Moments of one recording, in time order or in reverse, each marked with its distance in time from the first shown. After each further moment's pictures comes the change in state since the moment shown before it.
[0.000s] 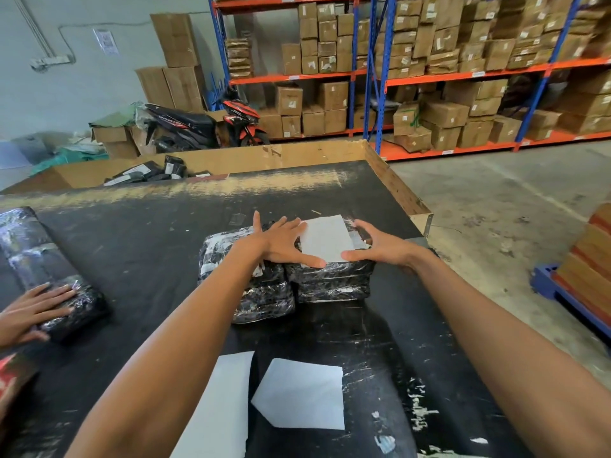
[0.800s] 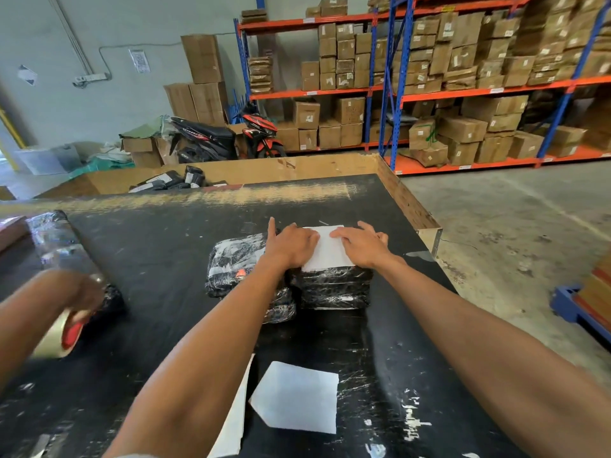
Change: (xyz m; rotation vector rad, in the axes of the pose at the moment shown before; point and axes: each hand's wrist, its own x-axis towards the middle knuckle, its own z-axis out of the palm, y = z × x) left_hand 0.013 0.028 0.008 -0.191 0.322 -0.139; right_hand 0.020 -0.033 0.023 -0.489 0.247 -0.147
